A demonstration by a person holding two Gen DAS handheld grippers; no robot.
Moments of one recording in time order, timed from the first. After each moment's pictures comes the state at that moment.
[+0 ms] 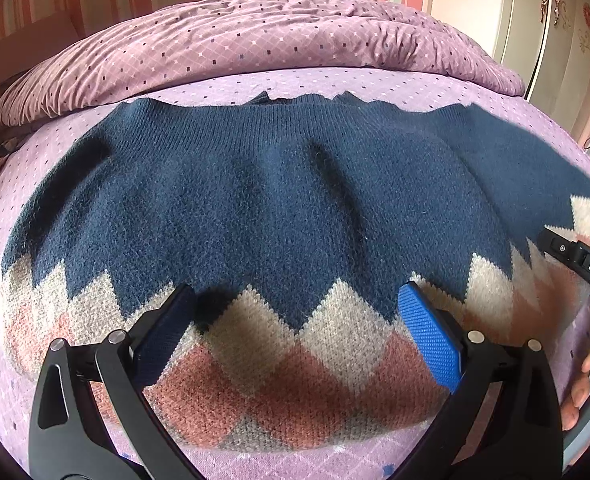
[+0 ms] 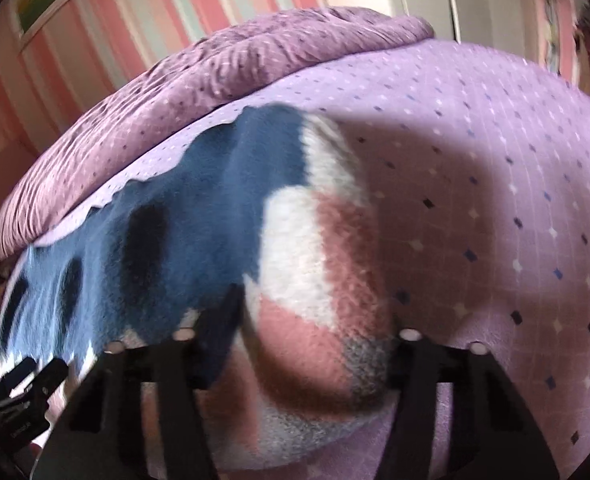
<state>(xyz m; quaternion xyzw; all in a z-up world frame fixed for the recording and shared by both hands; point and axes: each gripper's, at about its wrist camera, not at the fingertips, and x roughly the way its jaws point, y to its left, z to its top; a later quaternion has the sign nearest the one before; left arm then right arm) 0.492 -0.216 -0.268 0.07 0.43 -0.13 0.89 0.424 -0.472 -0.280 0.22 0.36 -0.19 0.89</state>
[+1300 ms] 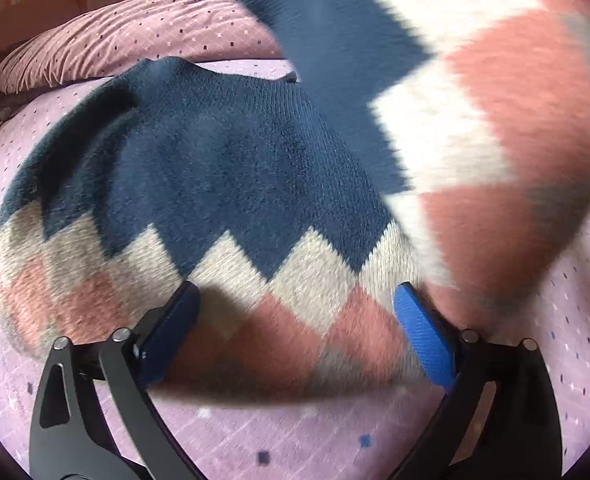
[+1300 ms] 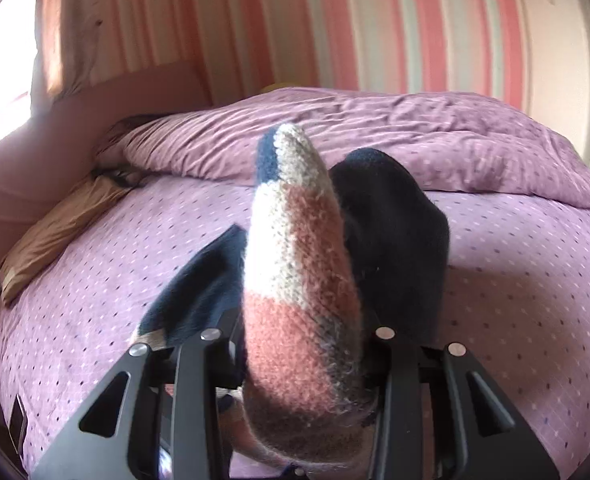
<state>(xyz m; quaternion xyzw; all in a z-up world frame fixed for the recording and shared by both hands) 0.476 -0.156 -0.272 0.02 0.43 -0.17 0.89 0.499 -0.251 -0.124 0.05 0.32 0.08 0.94</state>
